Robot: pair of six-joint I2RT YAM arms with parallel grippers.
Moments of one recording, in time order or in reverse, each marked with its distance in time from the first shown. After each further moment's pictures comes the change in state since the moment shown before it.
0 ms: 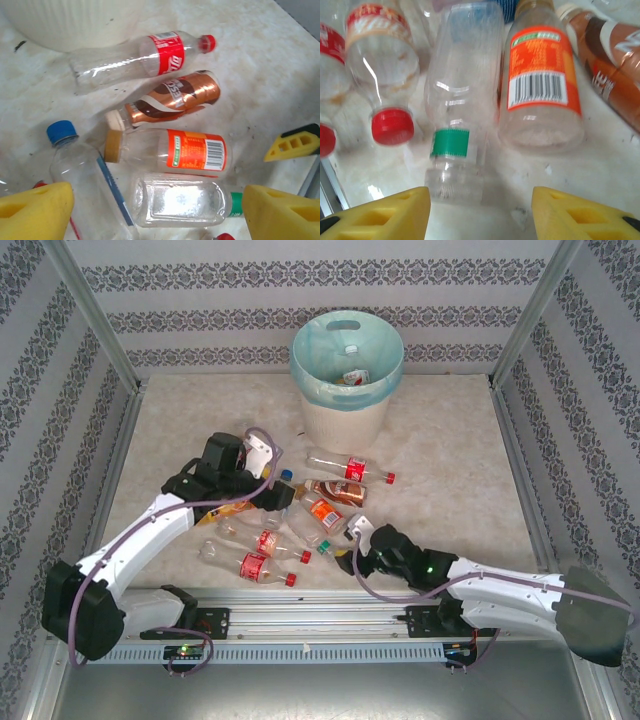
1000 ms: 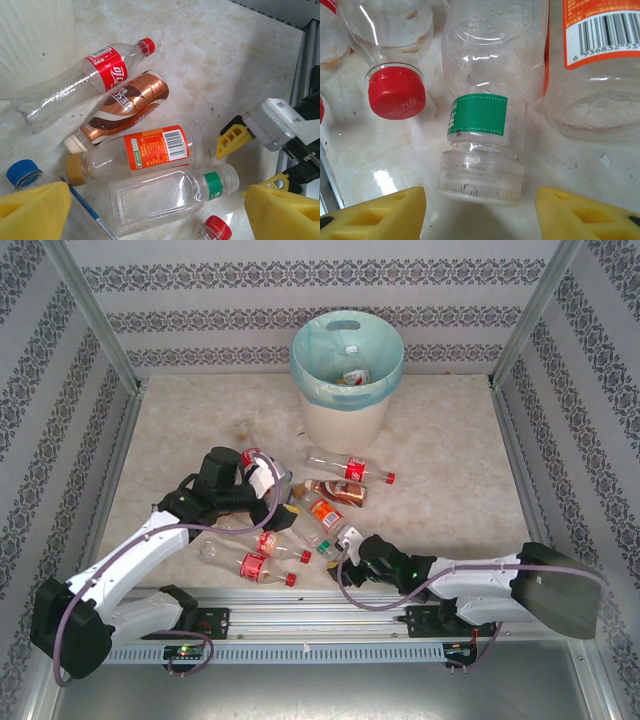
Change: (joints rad) left arm -0.061 -0.094 -0.085 0.066 0.094 0.197; right arm 0.048 0.263 -0.040 0.261 -0.026 0.025
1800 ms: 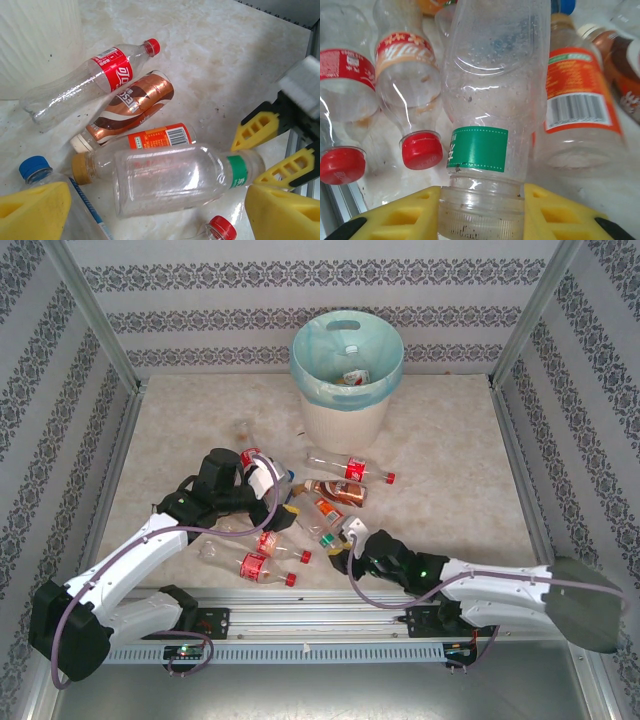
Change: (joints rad) left arm -0.006 -0.010 -0.006 0.006 -0.033 0.000; right arm 0.013 -0.224 0.042 -0.132 0.057 0.049
